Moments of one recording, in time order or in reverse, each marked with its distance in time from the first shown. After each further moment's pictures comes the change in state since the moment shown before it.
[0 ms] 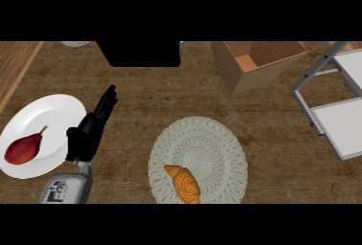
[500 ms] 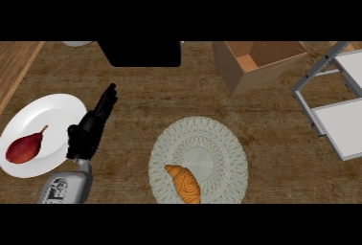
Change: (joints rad) left arm -0.015 0.003 0.002 0.011 -0.002 0.002 0.001; right arm 0.077 0.116 0.176 -0.058 0.177 -0.021 -0.157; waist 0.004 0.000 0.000
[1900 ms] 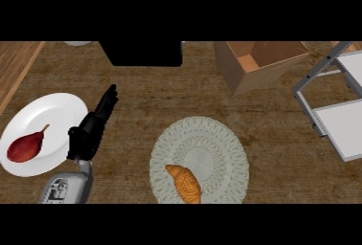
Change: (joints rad) left arm 0.005 0.003 -0.008 0.005 0.000 0.002 -0.016; right arm 0.090 0.147 0.096 -0.351 0.084 -0.077 0.008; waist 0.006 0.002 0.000
